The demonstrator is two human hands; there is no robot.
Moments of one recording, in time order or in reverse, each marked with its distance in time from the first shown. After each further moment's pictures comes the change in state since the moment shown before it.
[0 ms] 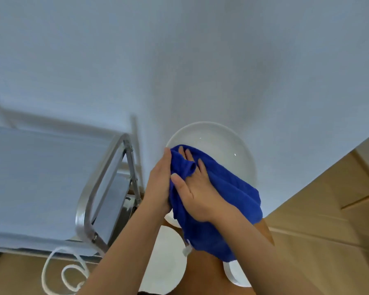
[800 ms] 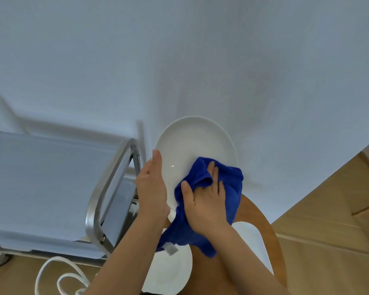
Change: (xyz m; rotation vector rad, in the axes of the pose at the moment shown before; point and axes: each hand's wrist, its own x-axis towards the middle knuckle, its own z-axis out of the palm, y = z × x) left_hand -0.043 0.022 -0.001 0.064 0.282 0.342; right_hand -0.025 -0.012 0.020 -0.094 0.207 0.378
